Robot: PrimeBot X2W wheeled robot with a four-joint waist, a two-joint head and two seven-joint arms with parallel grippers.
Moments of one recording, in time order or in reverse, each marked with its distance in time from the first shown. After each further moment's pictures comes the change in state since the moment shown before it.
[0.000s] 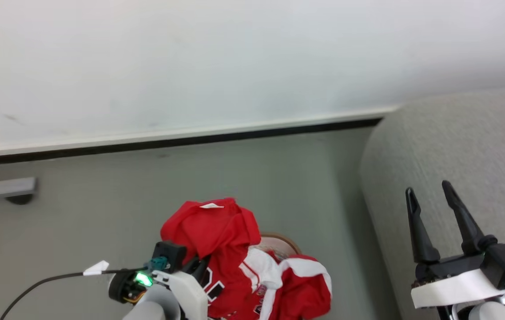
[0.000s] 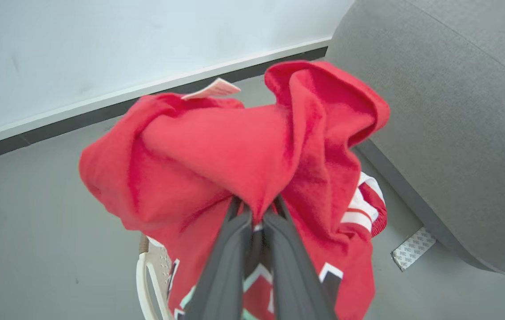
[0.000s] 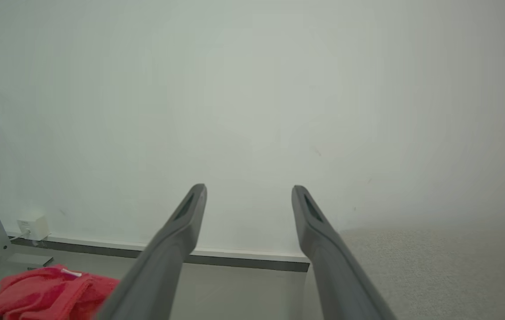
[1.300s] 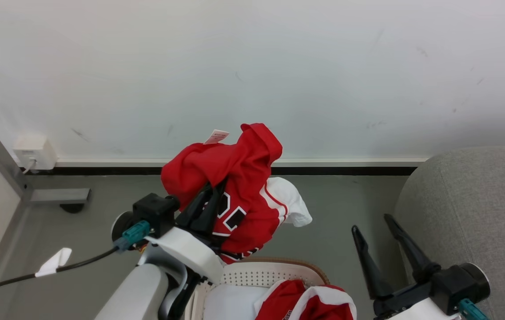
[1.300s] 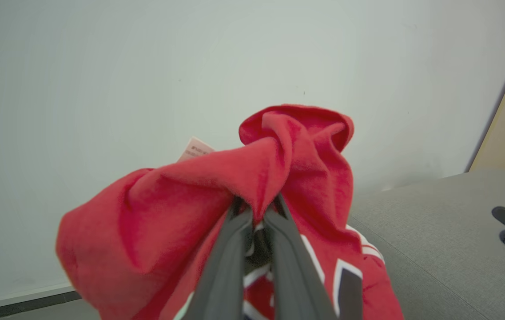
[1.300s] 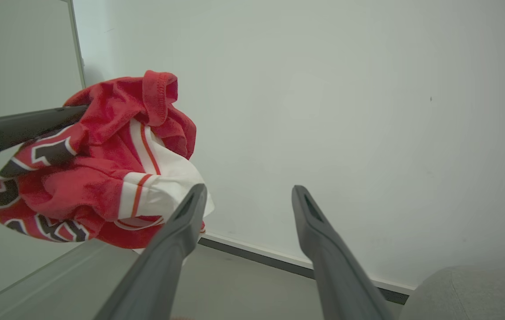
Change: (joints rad) left arm 0.104 0.077 0.078 -0.716 -0.101 0.053 0.060; right arm 0.059 0.004 0.174 0.023 0.021 0.000 0.000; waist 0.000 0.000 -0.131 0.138
